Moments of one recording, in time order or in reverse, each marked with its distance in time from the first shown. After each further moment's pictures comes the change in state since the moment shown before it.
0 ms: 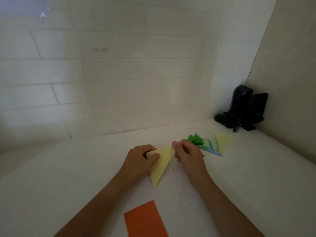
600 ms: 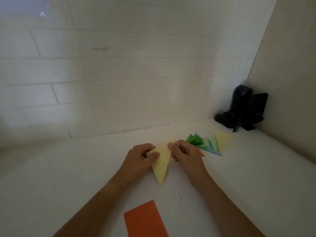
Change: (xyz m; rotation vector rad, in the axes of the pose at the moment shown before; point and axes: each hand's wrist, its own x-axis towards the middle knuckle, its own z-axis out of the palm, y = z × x) left_hand 0.001 0.004 -0.002 -0.082 -0.025 -0.016; right_hand 0.000 -0.001 0.000 0.062 -0.111 -0.020
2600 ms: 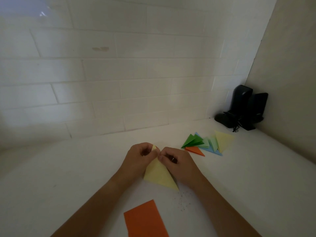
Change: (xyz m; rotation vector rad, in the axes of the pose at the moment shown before) left_hand -0.002 0.001 0.003 -0.239 0.033 -0.073; right_hand -0.004 0.008 0.010 -0.382 -0.249 -0.227
